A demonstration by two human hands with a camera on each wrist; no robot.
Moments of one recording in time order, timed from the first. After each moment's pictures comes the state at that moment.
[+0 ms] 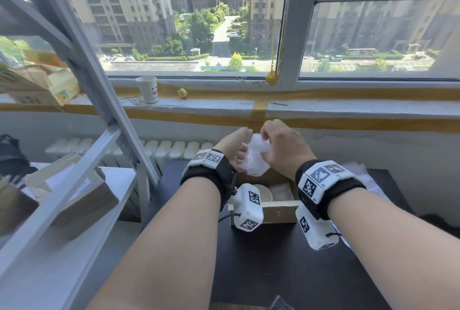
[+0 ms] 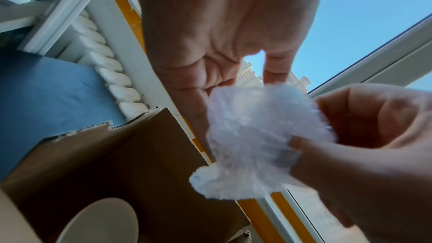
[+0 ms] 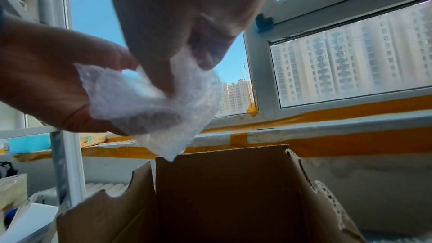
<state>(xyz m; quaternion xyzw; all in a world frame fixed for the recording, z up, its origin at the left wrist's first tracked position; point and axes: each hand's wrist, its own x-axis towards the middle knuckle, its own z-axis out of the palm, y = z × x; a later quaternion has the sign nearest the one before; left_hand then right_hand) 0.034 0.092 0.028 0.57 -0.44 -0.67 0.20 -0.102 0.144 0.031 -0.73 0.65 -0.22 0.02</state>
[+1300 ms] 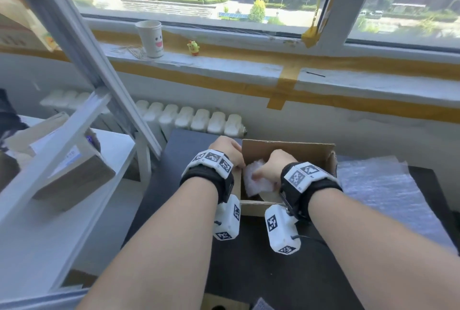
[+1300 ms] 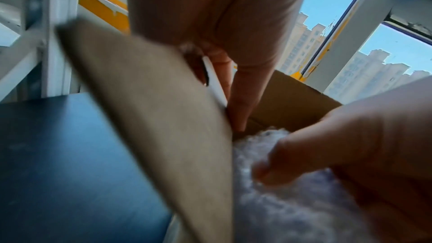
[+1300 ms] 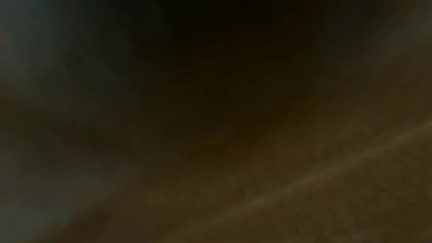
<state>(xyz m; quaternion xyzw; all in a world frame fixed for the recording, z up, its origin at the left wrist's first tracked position) 0.070 0.040 -0.066 0.68 -0.59 -0.43 0.07 -0.068 0.069 -0.072 -0.52 0.77 0.03 0.37</state>
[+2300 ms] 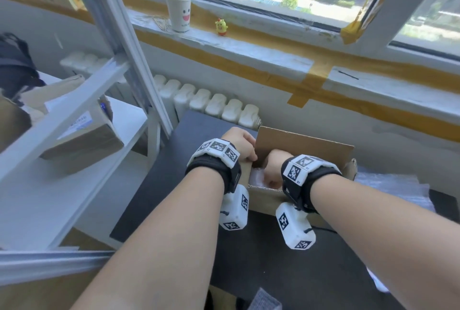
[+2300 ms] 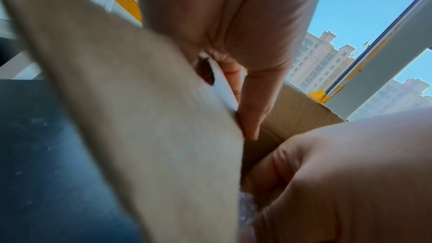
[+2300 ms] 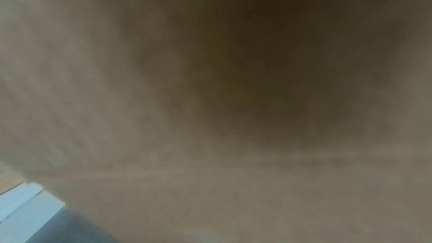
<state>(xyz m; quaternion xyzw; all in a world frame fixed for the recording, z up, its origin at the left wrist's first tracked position) 0.073 0.040 -0.067 0.67 -0.54 -0.50 0.11 -0.050 0.043 -0.096 -0.63 0.66 0.24 0.32</state>
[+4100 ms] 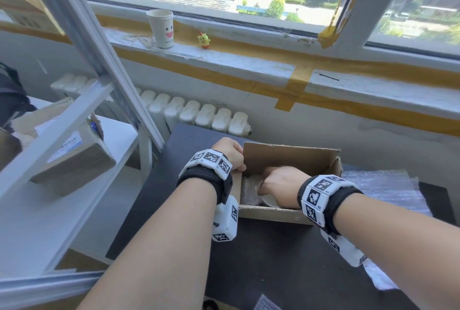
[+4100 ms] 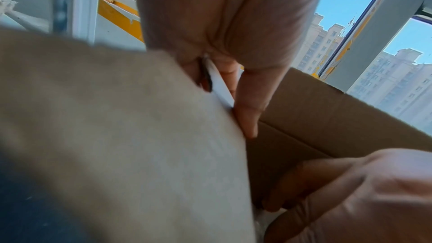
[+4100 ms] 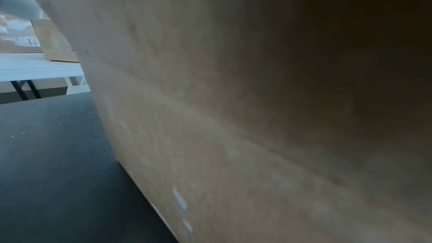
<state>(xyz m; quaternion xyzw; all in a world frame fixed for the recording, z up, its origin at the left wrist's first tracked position) 0.064 0.040 -0.066 0.69 -0.57 -0.44 0.04 -0.095 0.083 -0.077 -0.89 0.36 0.26 0.08</state>
